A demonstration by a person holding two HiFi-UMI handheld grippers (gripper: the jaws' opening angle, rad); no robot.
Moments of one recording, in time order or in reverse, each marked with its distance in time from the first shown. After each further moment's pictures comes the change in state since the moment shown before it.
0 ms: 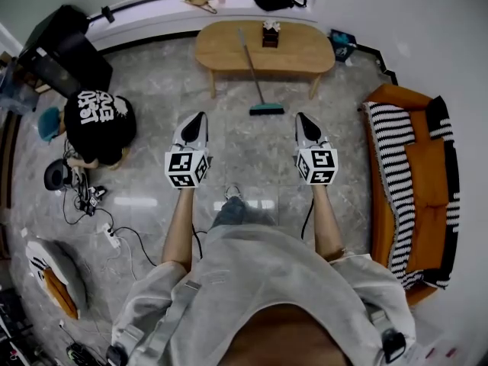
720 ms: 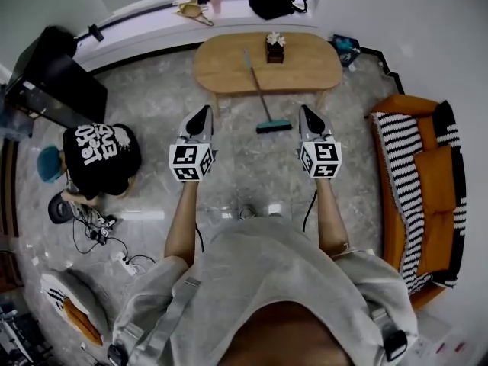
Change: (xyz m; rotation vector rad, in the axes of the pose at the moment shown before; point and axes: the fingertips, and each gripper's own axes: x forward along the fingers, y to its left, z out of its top) left arm 0.174 0.111 0.027 0.019 0.003 -0.089; right arm 0.185 -0.033 0.035 -0.009 -0.015 -0.078
